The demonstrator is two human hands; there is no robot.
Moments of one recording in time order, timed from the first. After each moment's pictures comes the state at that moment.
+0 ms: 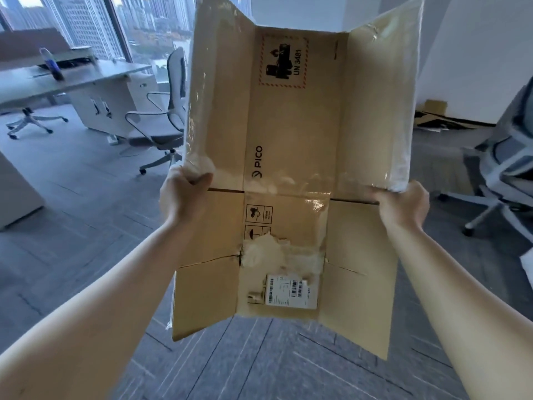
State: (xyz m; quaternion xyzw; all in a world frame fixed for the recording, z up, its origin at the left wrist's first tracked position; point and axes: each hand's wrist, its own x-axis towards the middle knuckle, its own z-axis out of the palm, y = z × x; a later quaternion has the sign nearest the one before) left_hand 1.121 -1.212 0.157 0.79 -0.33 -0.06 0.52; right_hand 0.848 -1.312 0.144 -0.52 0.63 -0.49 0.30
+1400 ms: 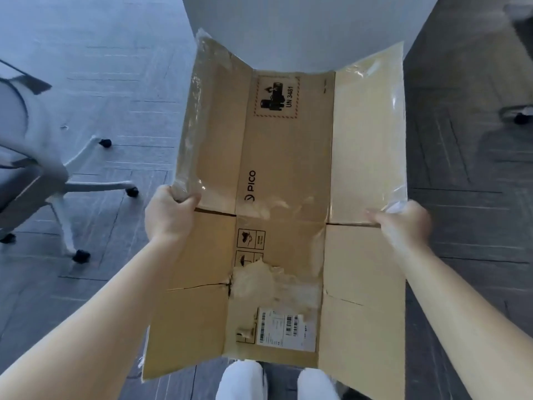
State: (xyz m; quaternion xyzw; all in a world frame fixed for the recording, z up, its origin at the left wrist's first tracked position) left_hand 1.585 -2.082 -0.126 0.83 -0.43 -0.24 0.26; right_hand 1.277 -2.064 -0.147 -0.34 0.83 -0.29 0.33
